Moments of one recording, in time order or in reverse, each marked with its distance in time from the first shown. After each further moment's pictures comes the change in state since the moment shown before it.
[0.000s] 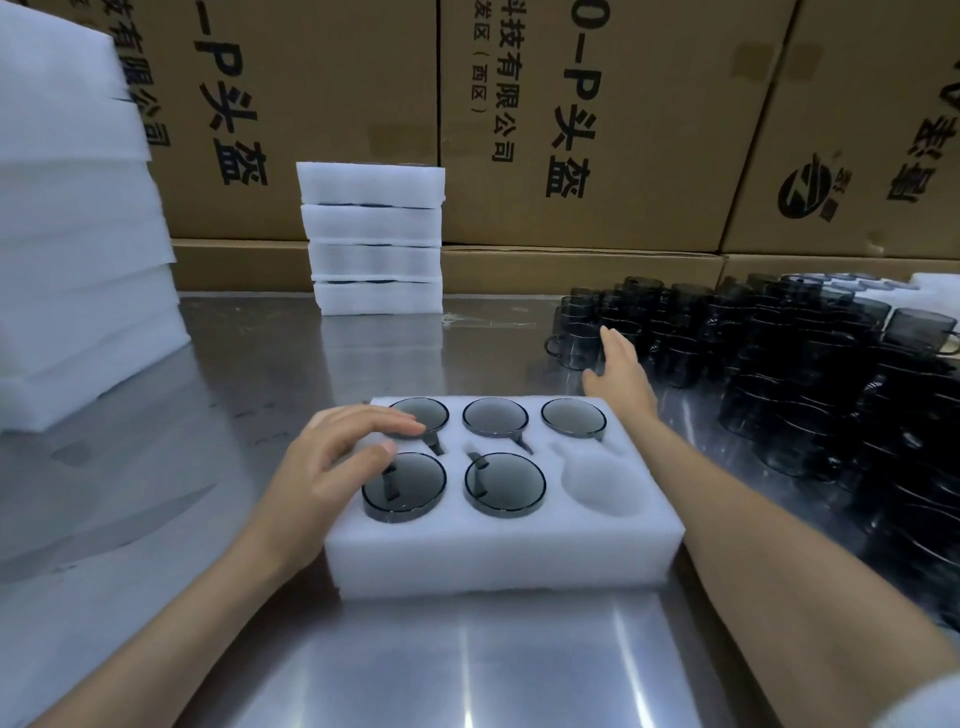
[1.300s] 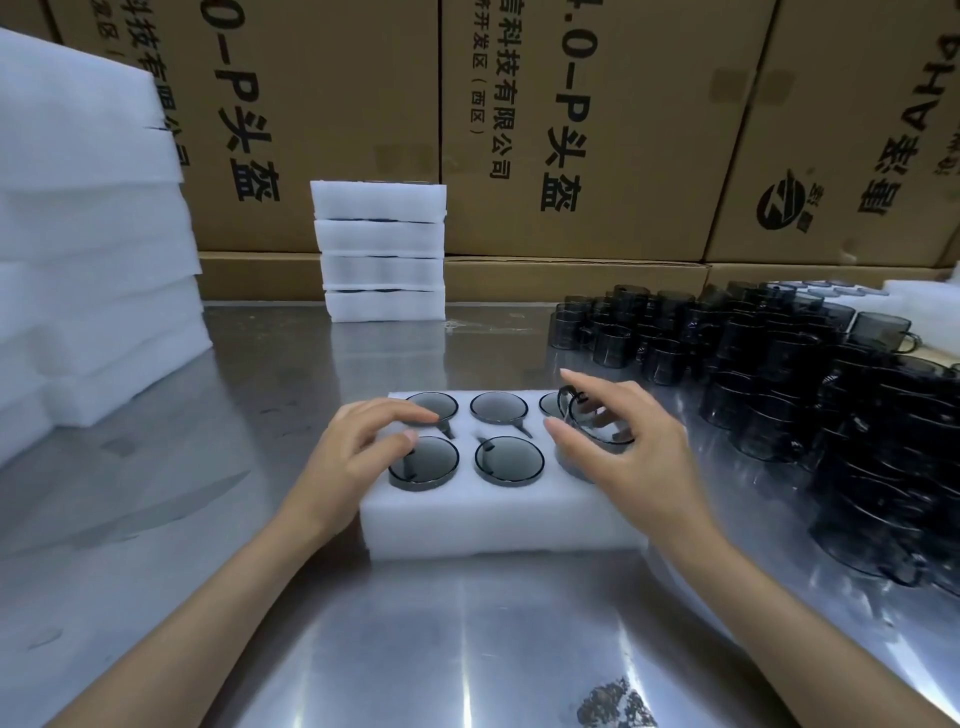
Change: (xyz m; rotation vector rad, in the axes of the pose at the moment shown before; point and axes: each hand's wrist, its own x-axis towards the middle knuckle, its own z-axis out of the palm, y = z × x) left_hand -0.005 0.012 -0.003 0.038 -0.038 0.061; right_hand -0.169 -0.052 -0.068 0.455 0.128 -0.376
